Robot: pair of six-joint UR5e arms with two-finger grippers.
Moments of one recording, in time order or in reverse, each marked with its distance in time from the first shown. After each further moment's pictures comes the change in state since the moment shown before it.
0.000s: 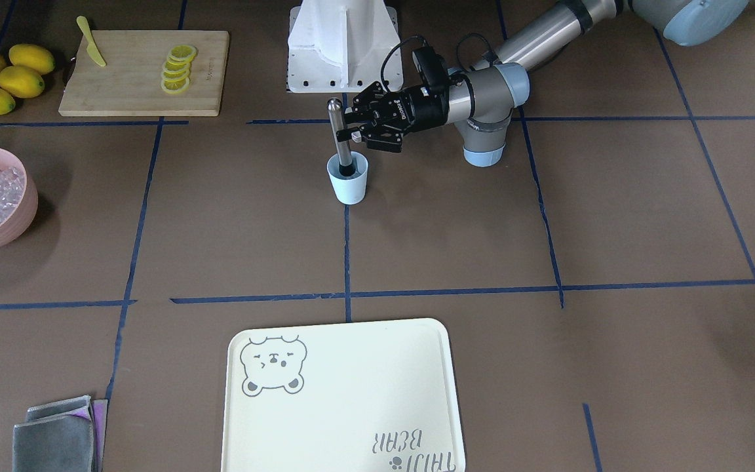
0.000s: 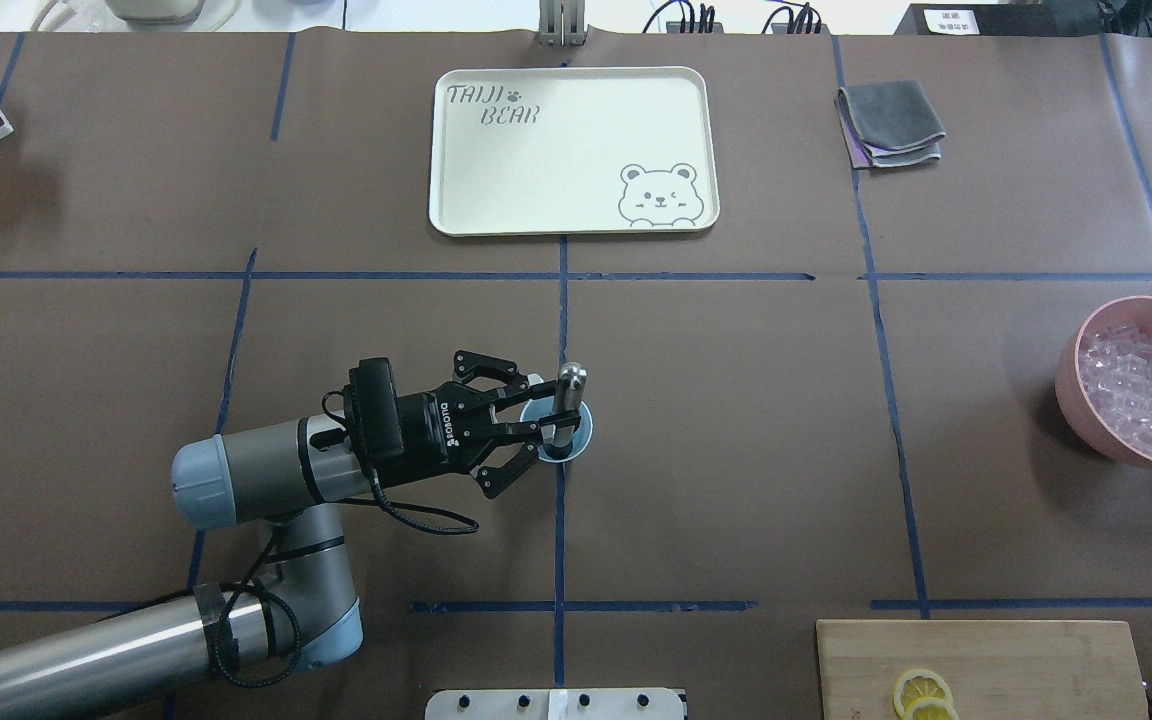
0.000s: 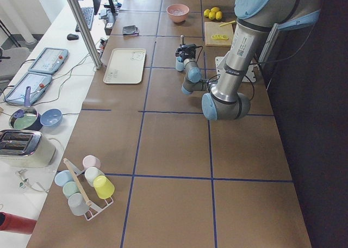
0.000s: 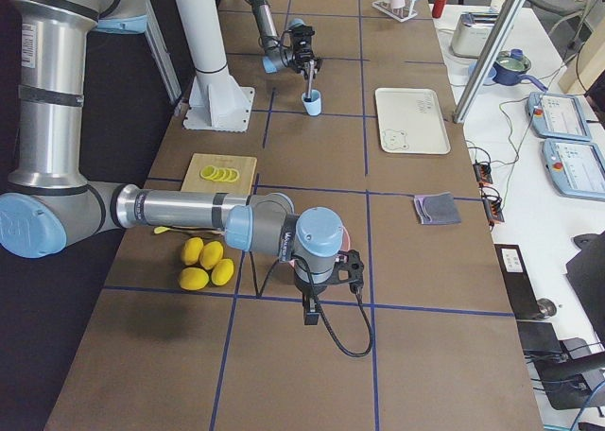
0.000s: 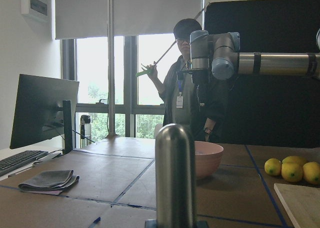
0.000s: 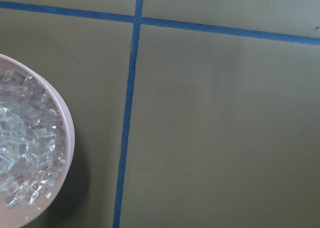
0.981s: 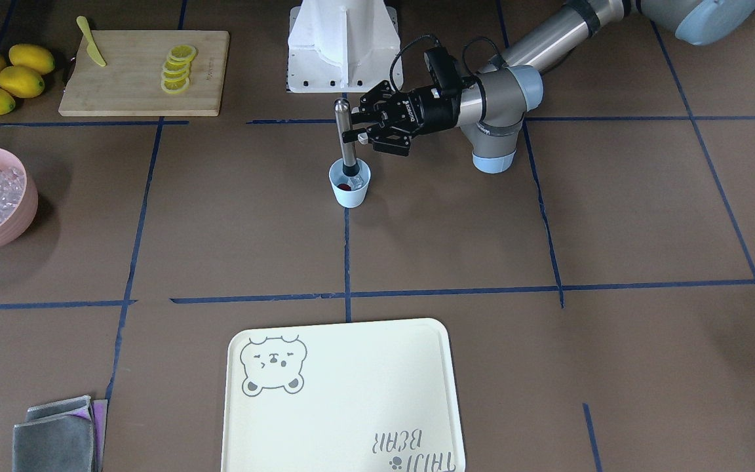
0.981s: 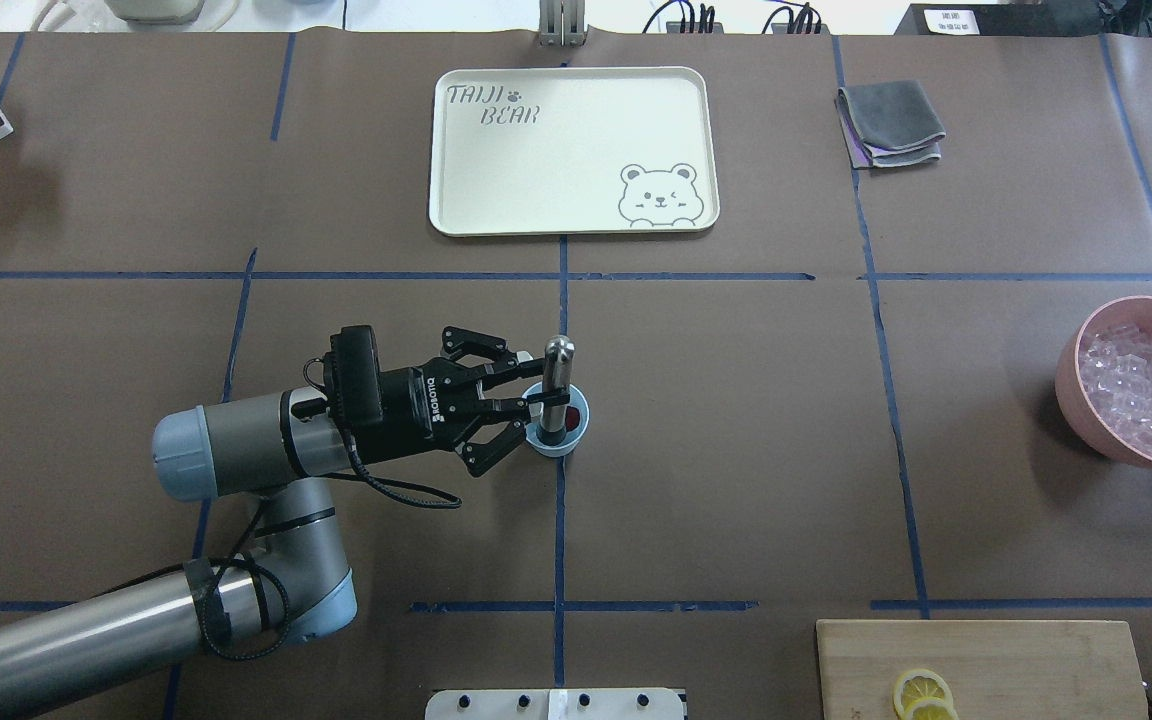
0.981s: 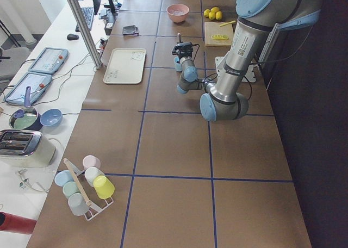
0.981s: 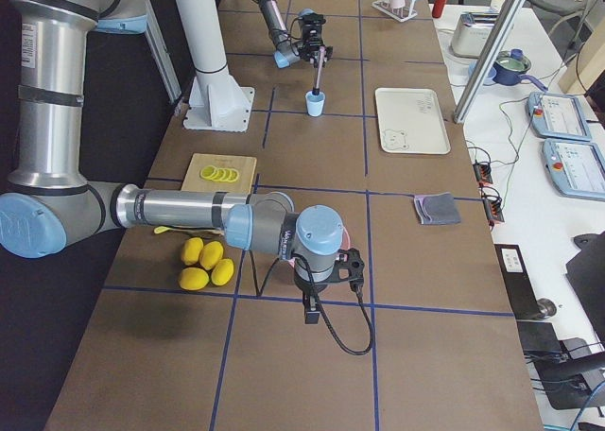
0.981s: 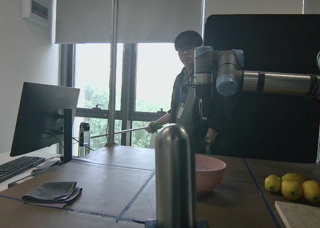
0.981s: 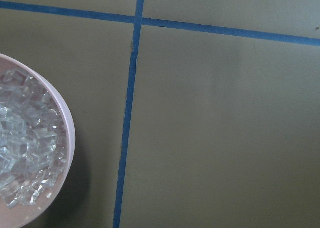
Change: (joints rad) left arm -0.034 0.006 -0.017 -0.002 -0.046 -0.051; right arm 0.000 -0.001 0.002 0.000 0.000 0.000
